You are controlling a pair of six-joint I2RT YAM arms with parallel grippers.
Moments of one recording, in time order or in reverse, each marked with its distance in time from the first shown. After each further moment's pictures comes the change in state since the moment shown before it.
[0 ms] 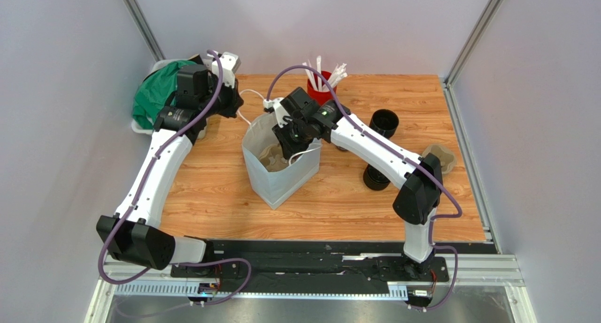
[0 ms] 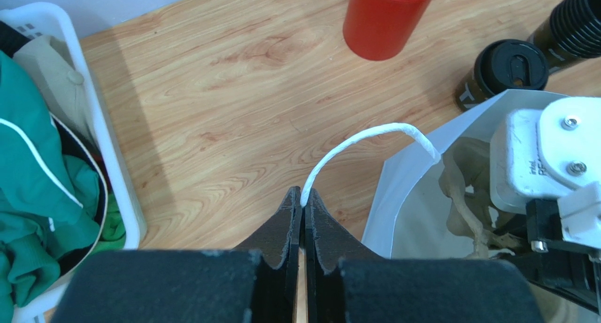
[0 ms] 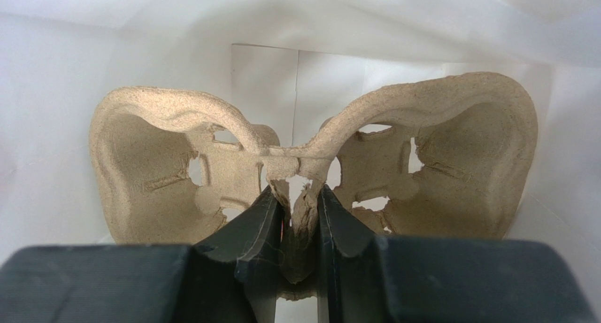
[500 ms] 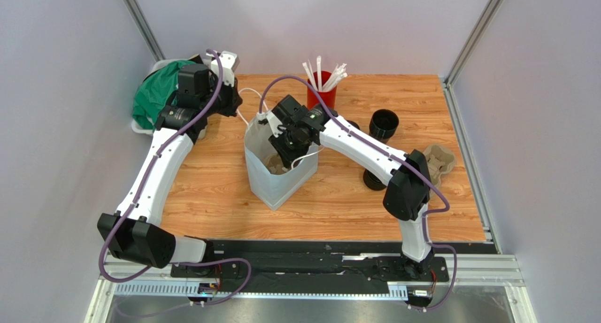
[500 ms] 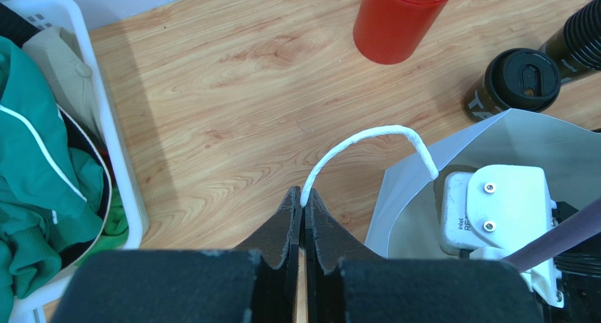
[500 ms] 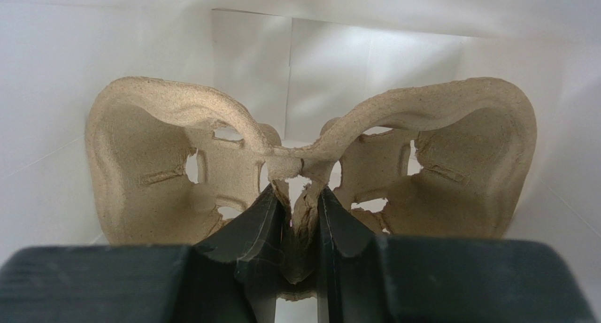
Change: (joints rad) left arm 0.000 0.011 0.000 0.012 -0.039 -0.025; right arm 0.027 0.081 0.032 -0.072 0.006 -0.052
